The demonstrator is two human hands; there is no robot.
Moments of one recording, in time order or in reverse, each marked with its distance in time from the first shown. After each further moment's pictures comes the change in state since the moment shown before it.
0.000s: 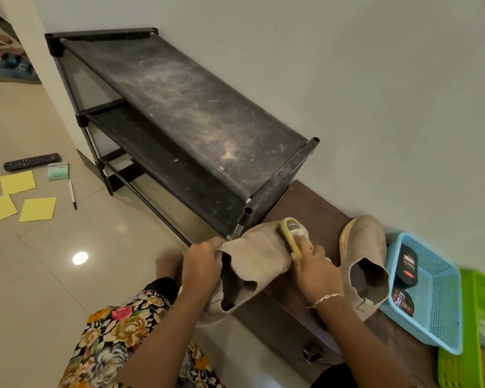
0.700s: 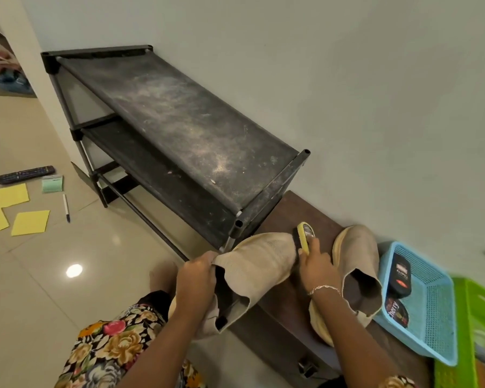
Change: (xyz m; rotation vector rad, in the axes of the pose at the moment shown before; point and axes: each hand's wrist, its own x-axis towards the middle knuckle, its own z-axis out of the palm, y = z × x) left_hand -0.005 0.000 0.011 -0.046 0.030 0.088; right_hand 0.031 0.007 -0.012 0.165 -0.083 0.302
